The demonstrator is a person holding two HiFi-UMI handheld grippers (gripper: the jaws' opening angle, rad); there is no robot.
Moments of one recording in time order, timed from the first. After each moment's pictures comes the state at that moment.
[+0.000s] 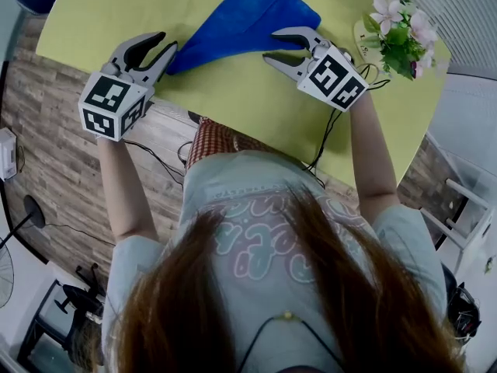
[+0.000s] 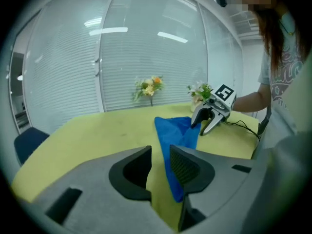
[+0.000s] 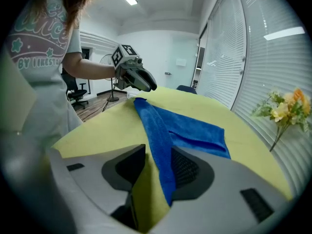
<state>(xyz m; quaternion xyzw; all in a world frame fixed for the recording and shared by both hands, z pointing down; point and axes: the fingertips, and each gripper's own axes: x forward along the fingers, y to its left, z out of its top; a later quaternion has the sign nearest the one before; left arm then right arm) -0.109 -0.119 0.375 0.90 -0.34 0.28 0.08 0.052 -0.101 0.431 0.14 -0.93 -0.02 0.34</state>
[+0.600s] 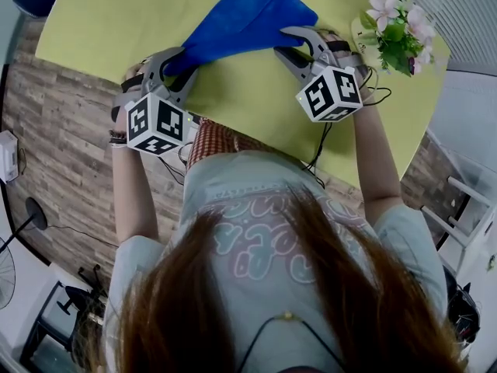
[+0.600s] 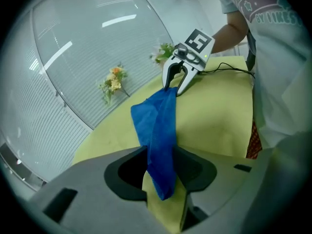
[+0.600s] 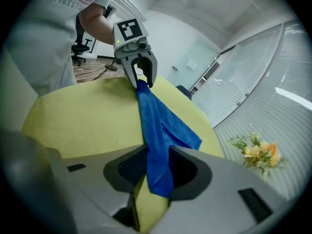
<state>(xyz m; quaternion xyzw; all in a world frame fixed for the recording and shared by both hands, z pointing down) -0.074 -0.079 0.421 0.83 -0.26 0.47 -0.13 0.075 -0.109 0.423 0.19 -0.86 -0.24 0.42</state>
